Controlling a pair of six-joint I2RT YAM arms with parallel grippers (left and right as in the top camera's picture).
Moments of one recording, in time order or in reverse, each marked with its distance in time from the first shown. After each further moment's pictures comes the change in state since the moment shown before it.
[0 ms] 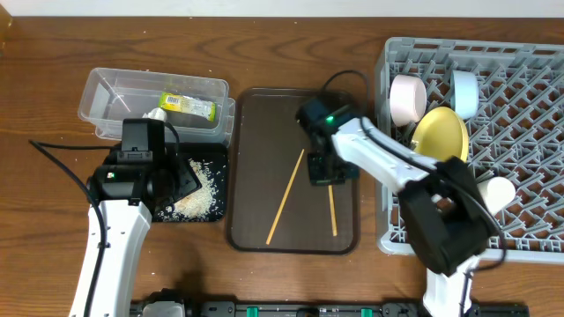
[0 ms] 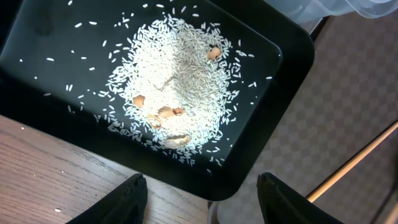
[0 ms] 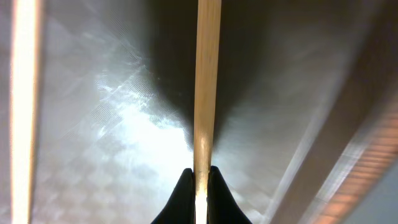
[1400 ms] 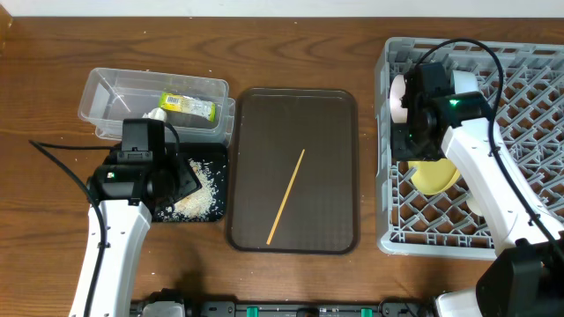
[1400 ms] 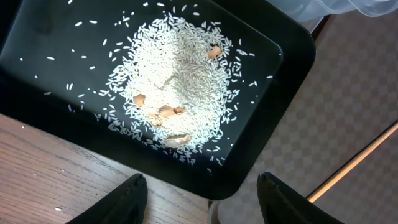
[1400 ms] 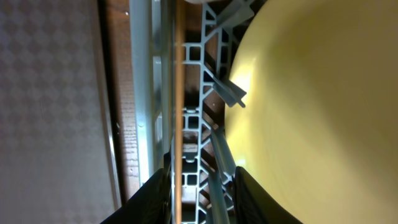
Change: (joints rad) left arm 0.000 0.000 0.000 -0.003 0.000 0.000; right arm -0.379 -0.361 -0.077 -0.084 0.113 -0.263
